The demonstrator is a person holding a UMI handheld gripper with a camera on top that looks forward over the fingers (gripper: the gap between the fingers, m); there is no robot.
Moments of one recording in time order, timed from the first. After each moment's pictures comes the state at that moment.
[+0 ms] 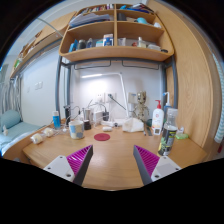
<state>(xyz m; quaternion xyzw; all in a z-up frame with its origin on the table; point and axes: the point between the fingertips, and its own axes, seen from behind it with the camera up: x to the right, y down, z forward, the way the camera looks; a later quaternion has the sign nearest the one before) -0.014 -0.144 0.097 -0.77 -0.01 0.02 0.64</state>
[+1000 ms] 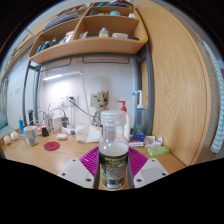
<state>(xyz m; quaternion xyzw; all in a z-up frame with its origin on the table) 0.198 -0.027 0.087 -0.75 0.04 -0.03 0.66</state>
